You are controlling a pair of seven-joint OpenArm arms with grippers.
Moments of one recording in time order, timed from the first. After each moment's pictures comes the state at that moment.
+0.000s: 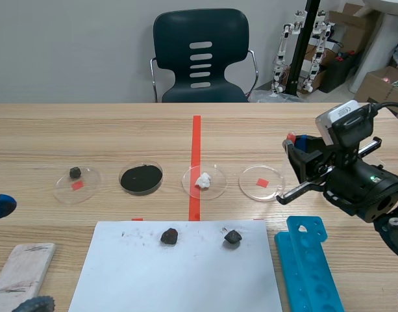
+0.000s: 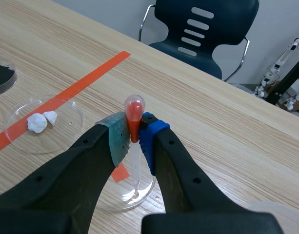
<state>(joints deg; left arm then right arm) 62.1 -29.6 -20.6 117.5 -3.1 -44.4 -32.4 -6.0 15.6 1.4 74.9 -9.2 24.7 23.5</state>
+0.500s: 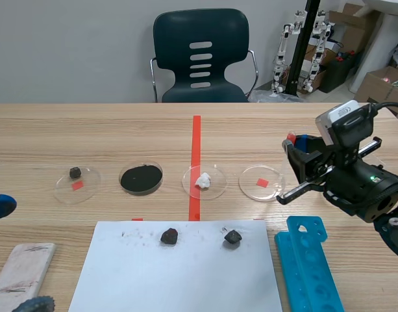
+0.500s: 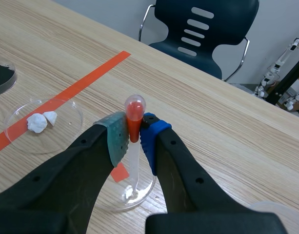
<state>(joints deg) 62.1 -29.6 -20.6 117.5 -3.1 -44.4 -32.4 -6.0 15.6 1.4 74.9 -9.2 24.7 23.5</state>
